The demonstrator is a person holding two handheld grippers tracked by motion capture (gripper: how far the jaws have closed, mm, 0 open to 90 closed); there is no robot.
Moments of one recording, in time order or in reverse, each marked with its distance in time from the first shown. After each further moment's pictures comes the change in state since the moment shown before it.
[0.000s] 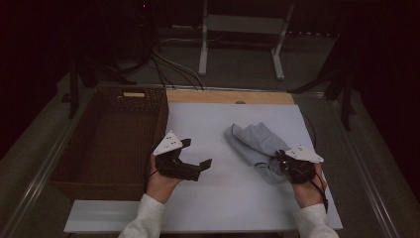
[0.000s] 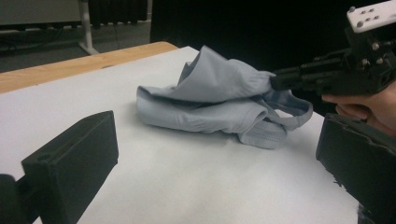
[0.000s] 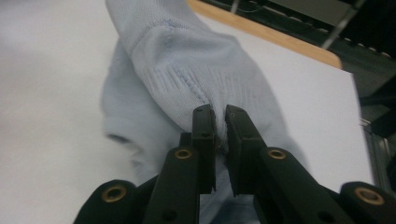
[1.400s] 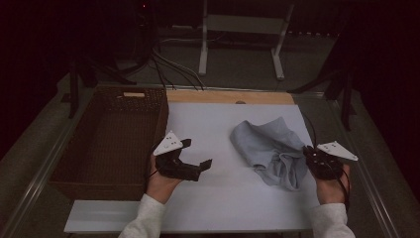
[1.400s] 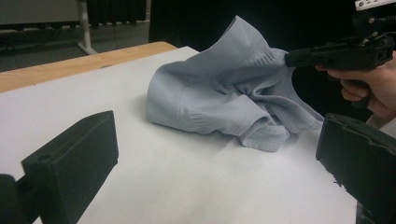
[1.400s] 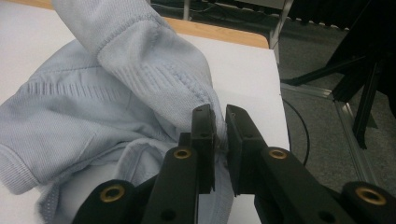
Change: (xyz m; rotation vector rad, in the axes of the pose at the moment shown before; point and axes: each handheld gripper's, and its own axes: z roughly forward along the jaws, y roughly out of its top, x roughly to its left) left arm -0.001 0.000 0.000 -0.001 -0.005 -0.002; right arm -0.060 -0.014 -0.016 -0.014 -0.131 0.179
